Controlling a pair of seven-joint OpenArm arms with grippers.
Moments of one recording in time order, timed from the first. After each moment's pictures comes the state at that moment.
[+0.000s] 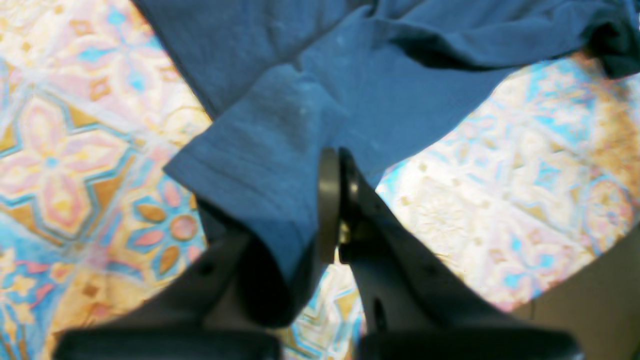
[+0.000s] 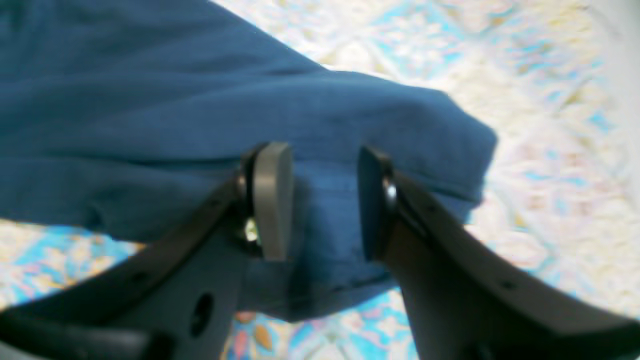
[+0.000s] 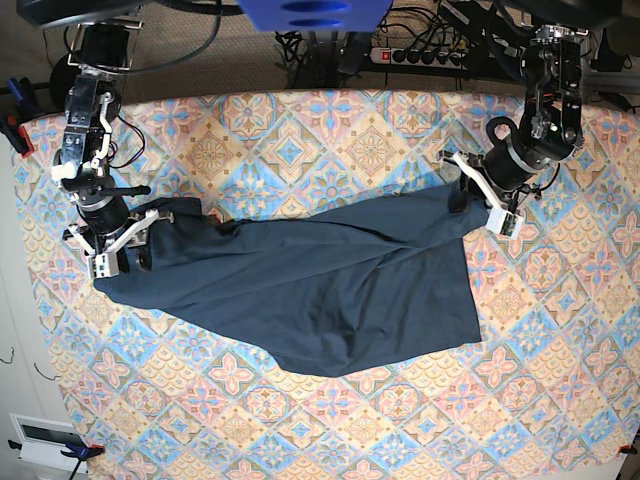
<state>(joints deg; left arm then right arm) 17.9 -25.4 -6.8 109.4 -39.0 -15.5 47.5 -6.3 19.6 15.0 96.3 19.2 18.8 -35.1</state>
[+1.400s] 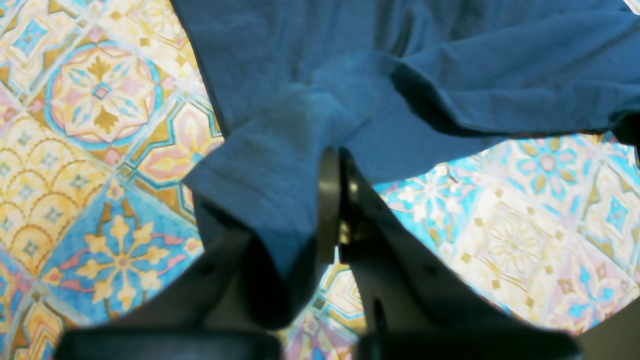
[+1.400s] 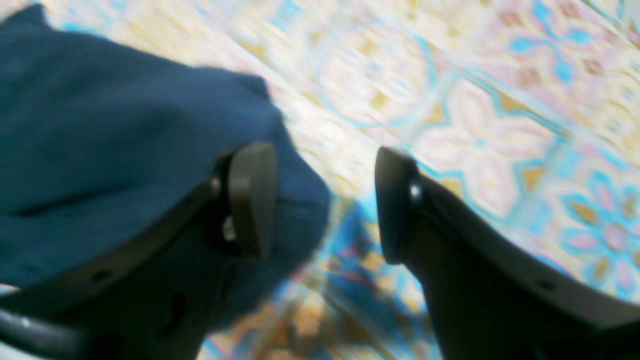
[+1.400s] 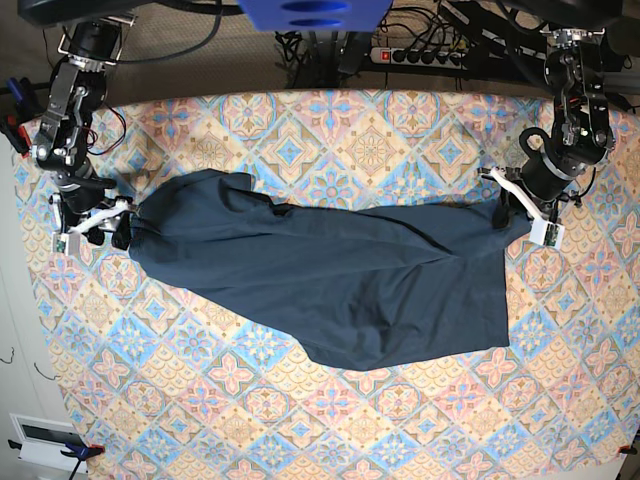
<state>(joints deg) 17.9 -27.2 -15.7 108.7 -38.9 -15.8 47.7 -8.7 19.8 24.4 89.5 32.5 18.5 -38.4</state>
